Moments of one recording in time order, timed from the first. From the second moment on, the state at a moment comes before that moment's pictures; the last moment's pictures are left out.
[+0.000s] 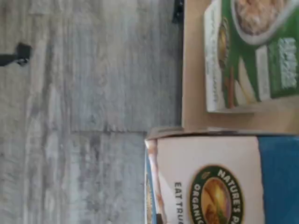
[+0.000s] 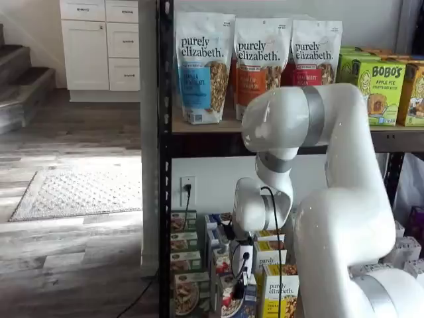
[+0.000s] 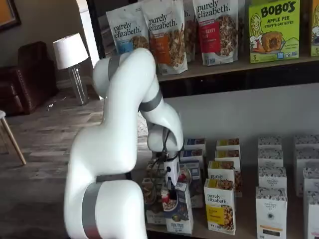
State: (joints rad) arm 0.09 0.75 -1.17 0.09 0.40 -1.56
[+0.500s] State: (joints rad) arm 0.16 0.45 -0.87 0.13 0.40 -1.53
